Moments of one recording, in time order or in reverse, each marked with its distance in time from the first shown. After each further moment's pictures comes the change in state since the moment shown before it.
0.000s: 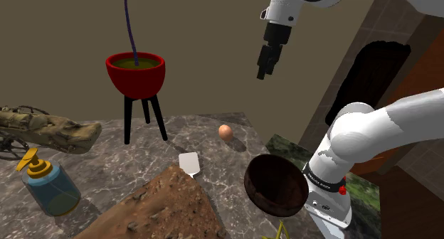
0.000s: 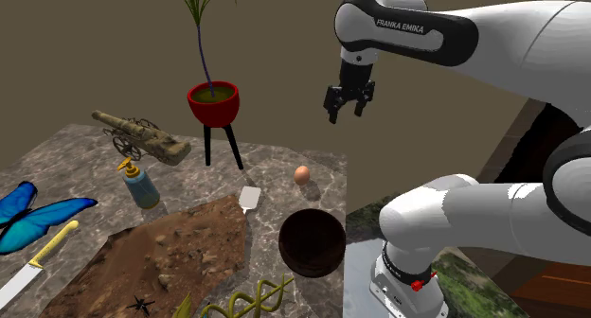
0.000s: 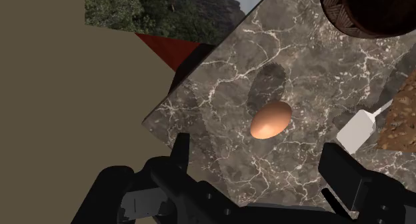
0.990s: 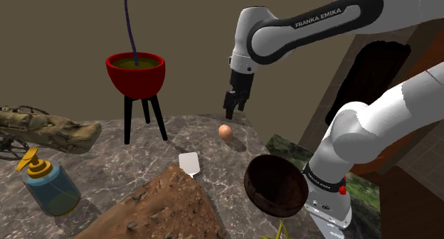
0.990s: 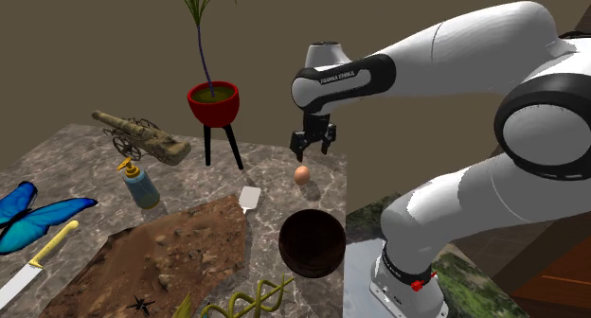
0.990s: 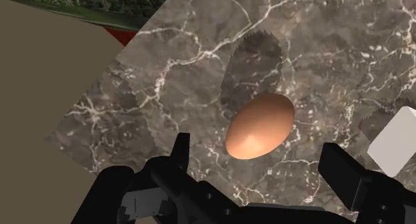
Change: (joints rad) arm 0.064 0.268 0.146 -0.184 0.112 0.420 0.114
